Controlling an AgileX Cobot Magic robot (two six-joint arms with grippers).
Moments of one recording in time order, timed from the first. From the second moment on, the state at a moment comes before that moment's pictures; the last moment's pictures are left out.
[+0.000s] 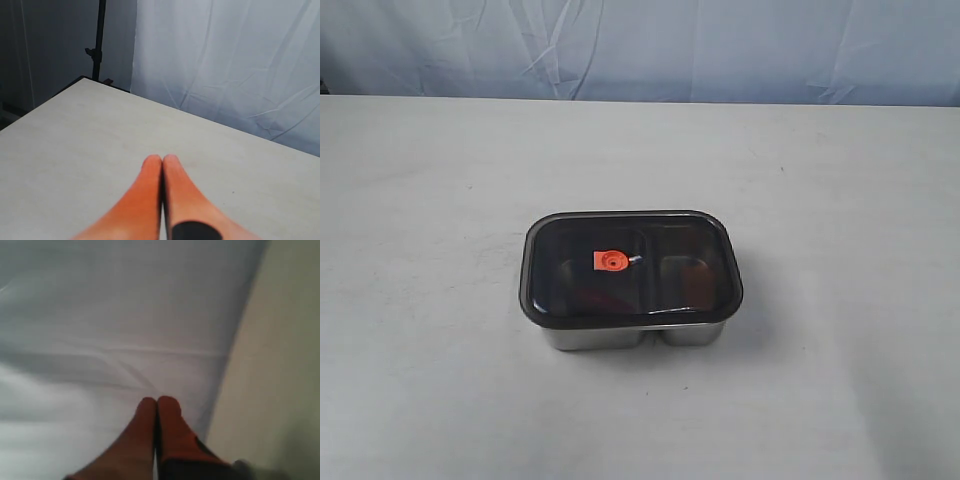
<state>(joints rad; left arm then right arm) -0.10 0.41 -0.43 0.78 0.47 -1.04 0.19 0.01 -0.01 -0.41 0.11 1.87</state>
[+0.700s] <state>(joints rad) -0.10 0.41 -0.43 0.78 0.47 -1.04 0.15 0.01 0.00 -0.43 0.34 1.87</state>
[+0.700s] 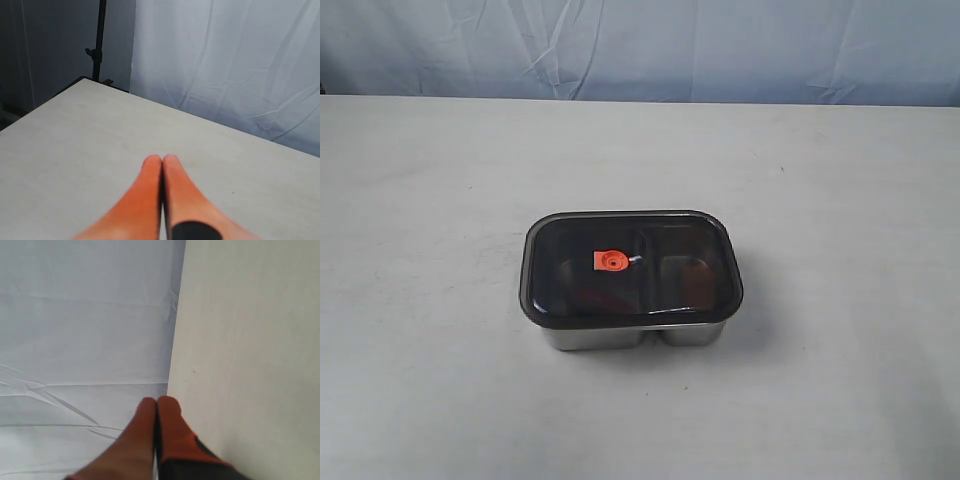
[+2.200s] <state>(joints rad) -0.10 0.05 -0.22 0.78 0.47 -1.04 0.15 0.01 0.00 -0.43 0.34 1.87</state>
